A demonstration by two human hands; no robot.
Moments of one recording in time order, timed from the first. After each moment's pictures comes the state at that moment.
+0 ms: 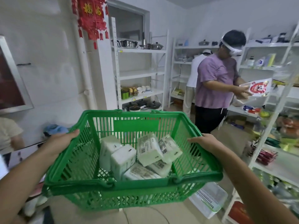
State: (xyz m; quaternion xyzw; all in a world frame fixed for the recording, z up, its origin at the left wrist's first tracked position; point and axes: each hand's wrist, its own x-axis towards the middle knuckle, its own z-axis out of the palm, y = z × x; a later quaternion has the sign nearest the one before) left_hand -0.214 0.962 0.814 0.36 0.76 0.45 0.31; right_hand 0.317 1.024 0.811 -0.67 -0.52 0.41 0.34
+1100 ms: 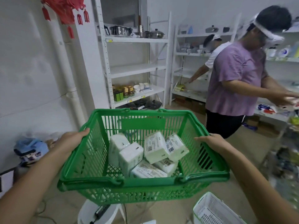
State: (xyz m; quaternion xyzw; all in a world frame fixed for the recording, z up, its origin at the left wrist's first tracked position) left_hand -0.200 1.367 0.807 0.35 0.76 0.44 0.32; right_hand 0.302 1.411 0.786 -0.68 -0.47 0.43 0.36
